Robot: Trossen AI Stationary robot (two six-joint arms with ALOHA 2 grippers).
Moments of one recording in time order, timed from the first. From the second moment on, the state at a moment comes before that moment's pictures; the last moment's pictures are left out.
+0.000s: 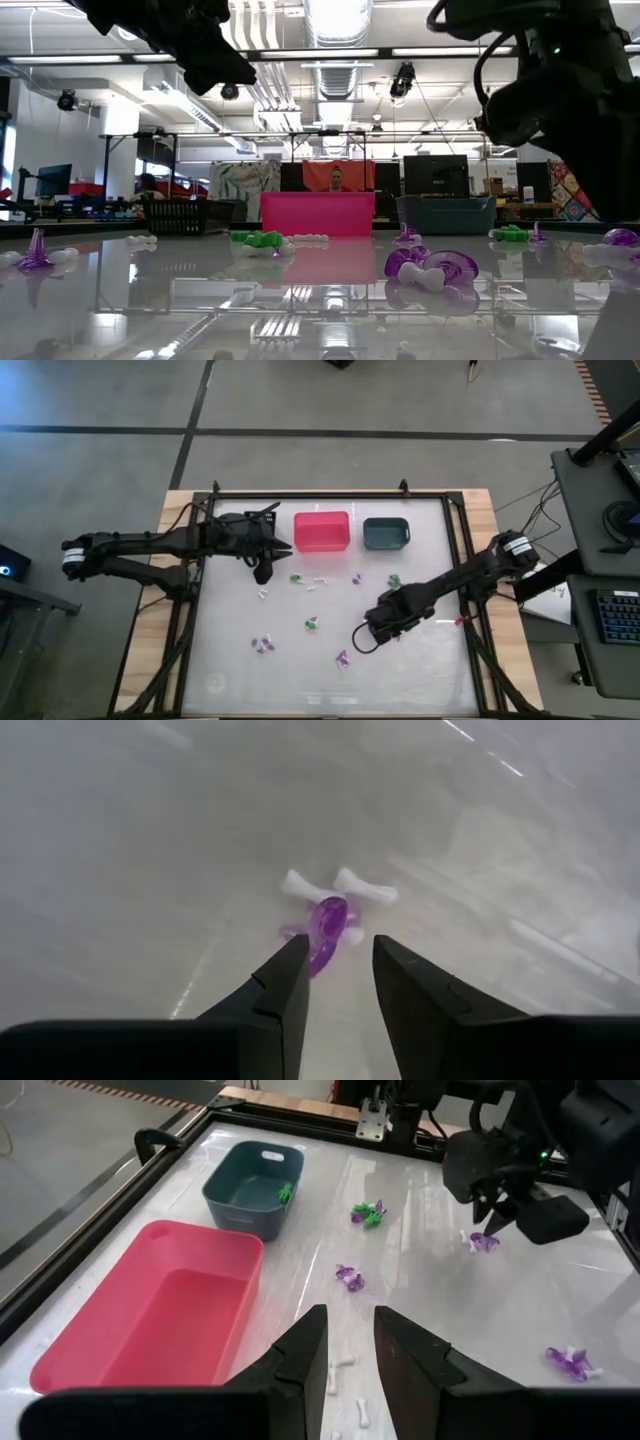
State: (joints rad) left arm 0.18 1.04 0.76 -0.16 0.05 -0.09; right arm 0.35 1.70 1.05 -0.92 -0.18 1.43
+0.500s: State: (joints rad) left arm 0.18 1.04 0.76 -0.16 0.04 -0.08; right arm 0.36 1.74 1.05 -0.88 -0.14 1.40
